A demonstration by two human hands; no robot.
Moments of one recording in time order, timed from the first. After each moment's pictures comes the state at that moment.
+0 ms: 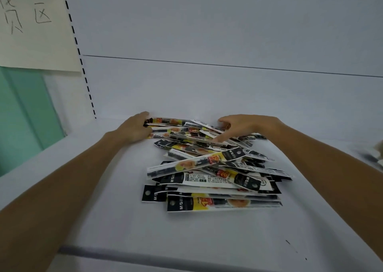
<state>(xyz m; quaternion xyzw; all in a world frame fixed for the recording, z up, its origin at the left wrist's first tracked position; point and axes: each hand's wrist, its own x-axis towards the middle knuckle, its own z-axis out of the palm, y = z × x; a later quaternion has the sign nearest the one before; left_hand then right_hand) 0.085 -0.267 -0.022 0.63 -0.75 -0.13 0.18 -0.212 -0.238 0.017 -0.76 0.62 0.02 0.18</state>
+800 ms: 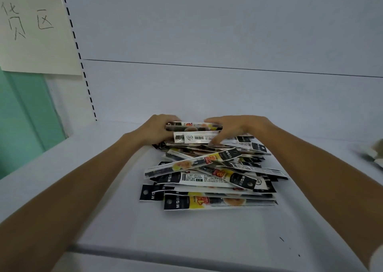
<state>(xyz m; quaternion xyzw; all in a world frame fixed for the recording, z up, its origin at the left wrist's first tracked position) 0.040 -0.244 -0.008 0.46 -0.84 -0.15 0.23 -0.197 -0.235 0.022 -0.80 0.57 0.02 0.19</state>
